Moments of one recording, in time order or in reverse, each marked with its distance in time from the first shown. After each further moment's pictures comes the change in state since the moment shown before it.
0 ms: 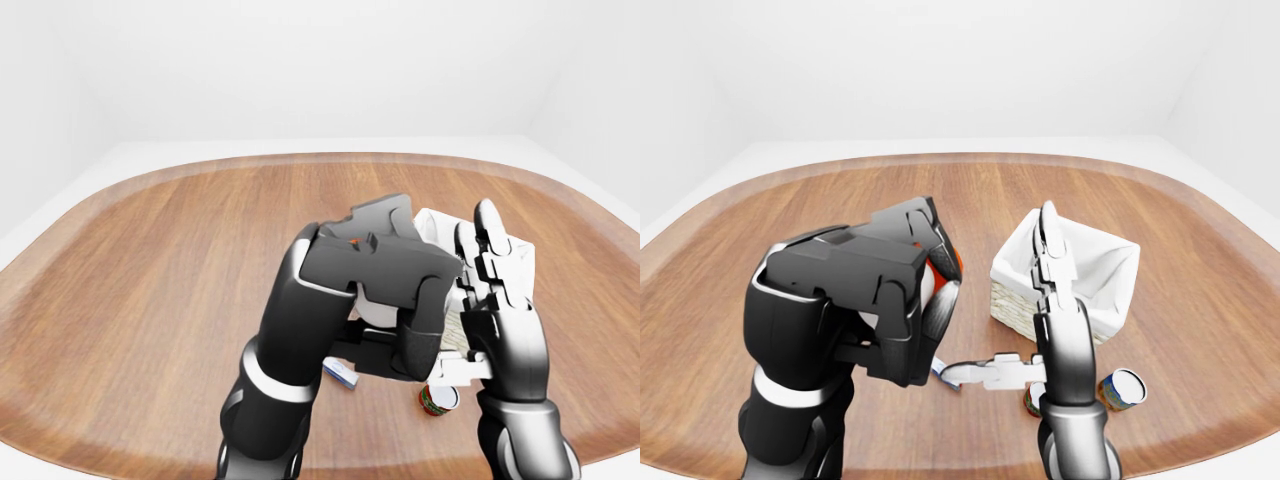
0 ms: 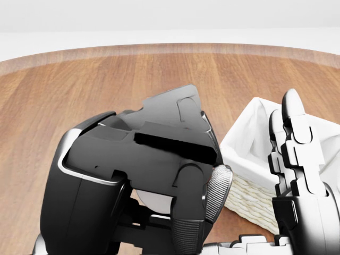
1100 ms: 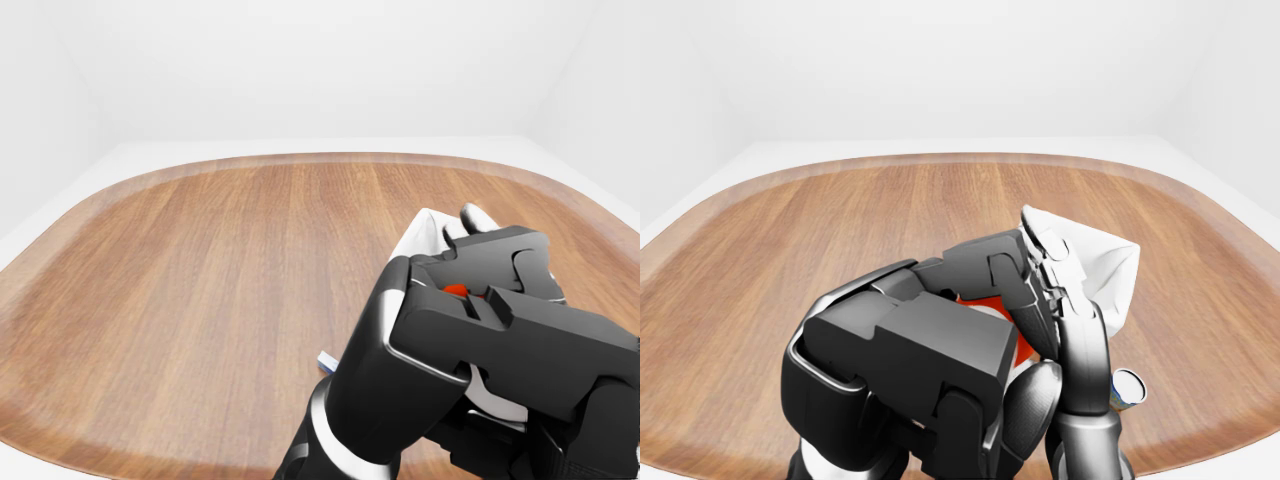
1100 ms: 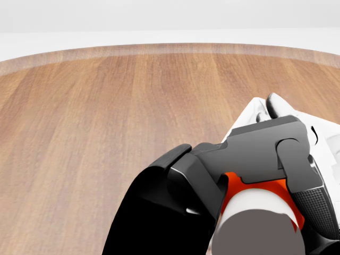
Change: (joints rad) left arm 0.060 -0.094 -0.345 0.033 -0.013 0.000 0.164; right arm 0.015 0.005 -0.021 -0.056 -0.001 0.000 0.005
